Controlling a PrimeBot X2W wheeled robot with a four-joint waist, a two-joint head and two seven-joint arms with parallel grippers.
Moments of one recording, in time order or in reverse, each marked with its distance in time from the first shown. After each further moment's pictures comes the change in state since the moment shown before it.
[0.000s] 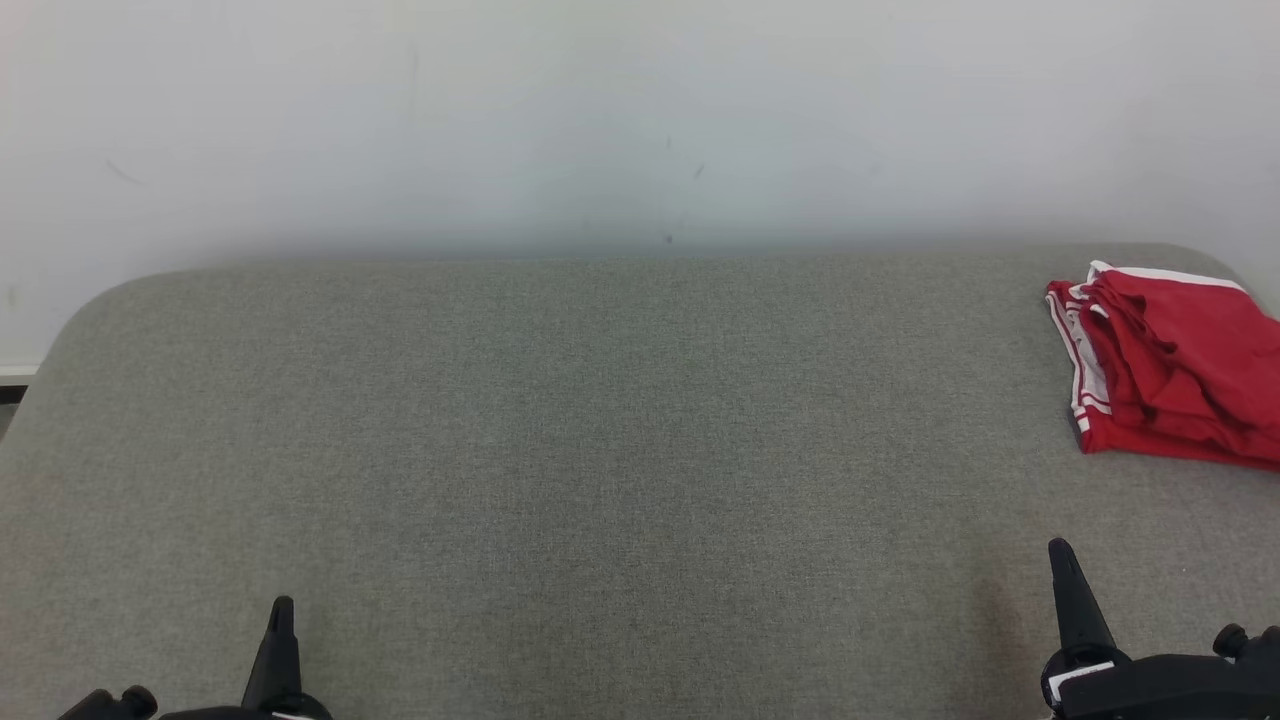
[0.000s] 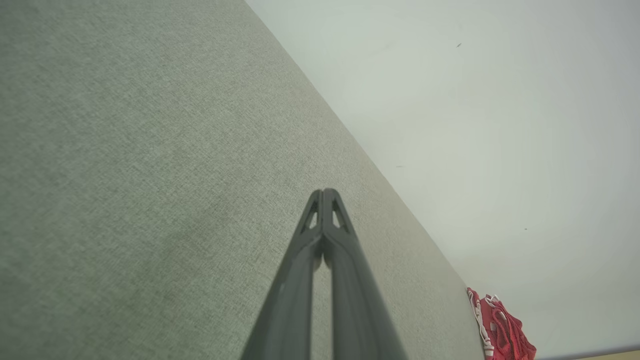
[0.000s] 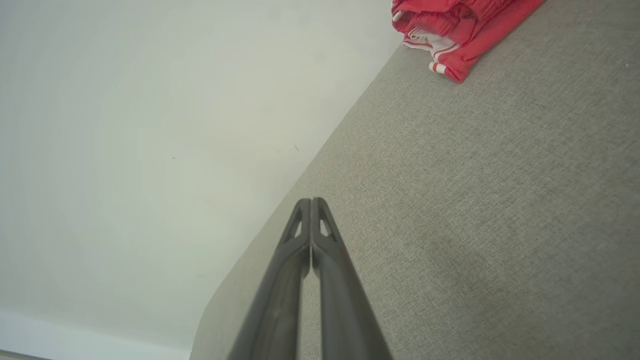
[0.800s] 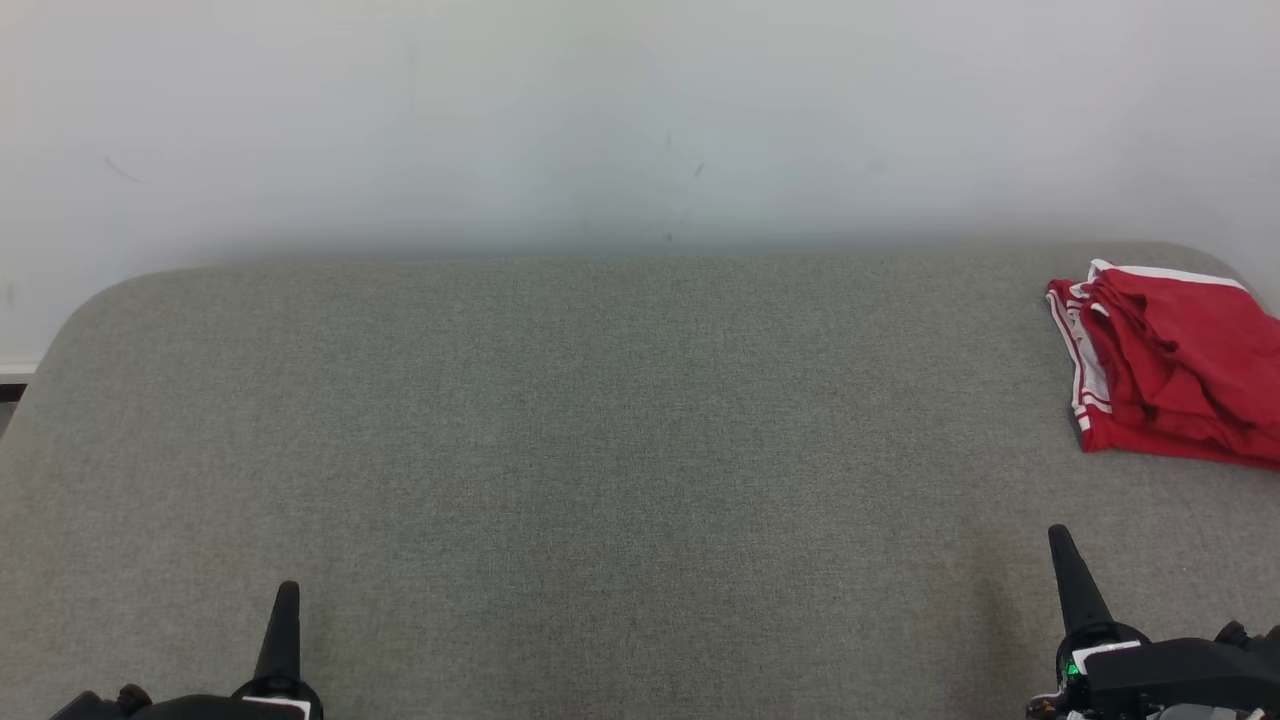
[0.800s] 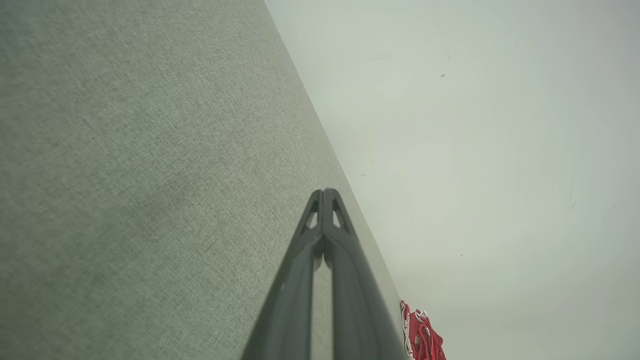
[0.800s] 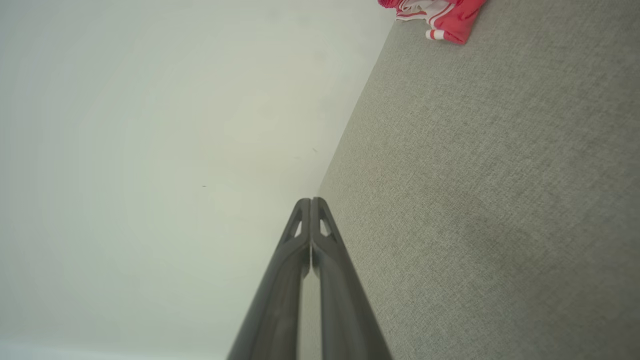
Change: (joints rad) left arm -0.029 -0.021 0.033 0.004 -0.240 -0.026 0.065; right arm -0.034 0.013 -0.025 0.016 0.234 0.000 0.053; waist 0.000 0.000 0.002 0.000
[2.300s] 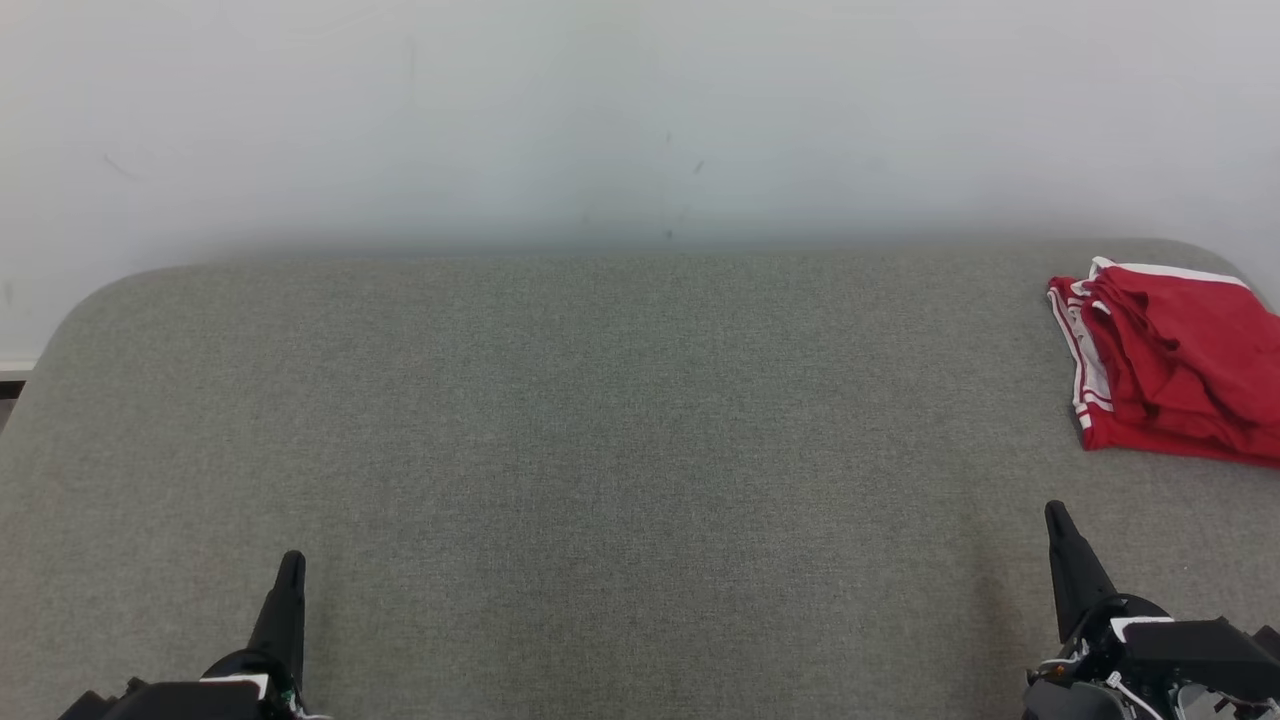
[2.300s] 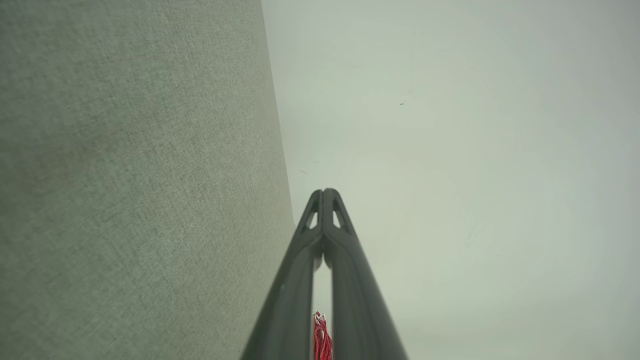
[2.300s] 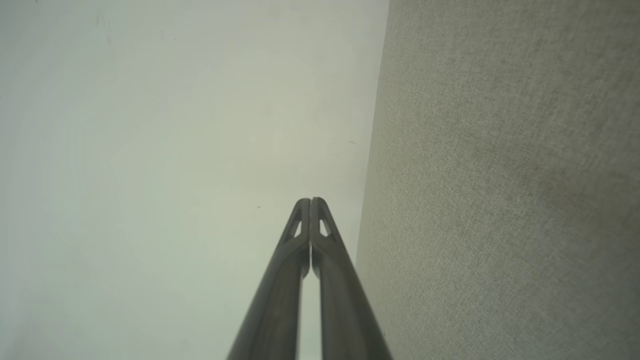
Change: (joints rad) left arm -0.041 -0.030 0.047 0.007 -0.345 -0.037 0.090; right arm -0.053 0.021 -0.037 0.021 0.330 0.000 0.078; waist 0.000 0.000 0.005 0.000
